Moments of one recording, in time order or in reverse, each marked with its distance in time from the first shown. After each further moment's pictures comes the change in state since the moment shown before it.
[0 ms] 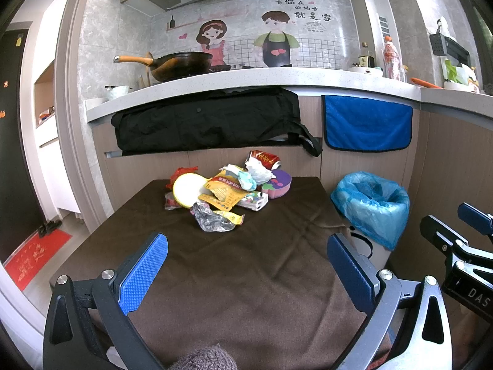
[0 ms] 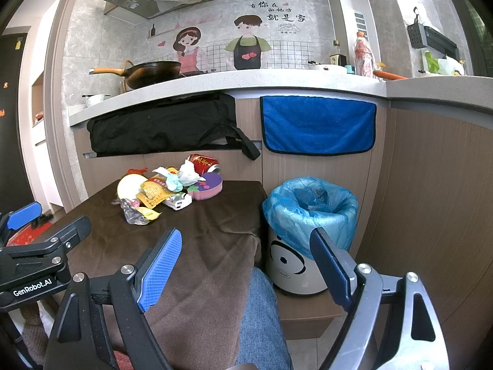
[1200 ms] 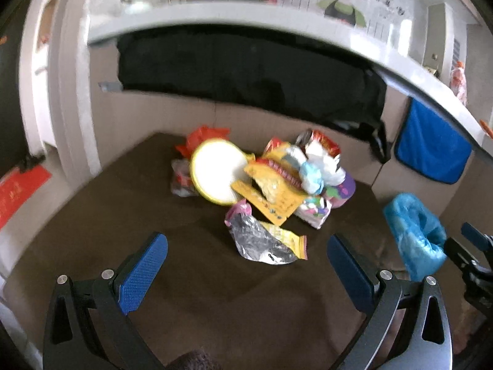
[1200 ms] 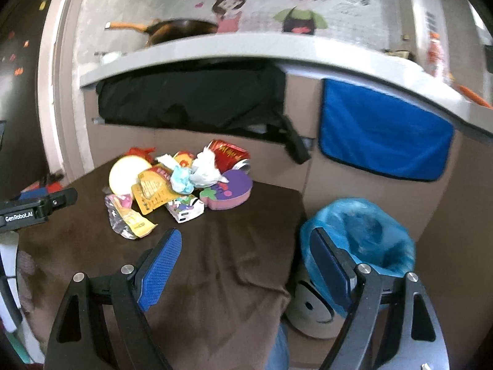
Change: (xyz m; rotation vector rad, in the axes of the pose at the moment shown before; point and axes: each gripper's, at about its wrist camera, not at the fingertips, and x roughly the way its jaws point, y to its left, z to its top) left arm 0.196 0.110 0.023 -0.270 0.241 -0.058; right arm 0.175 0.043 0.051 -0.195 0.128 0.129
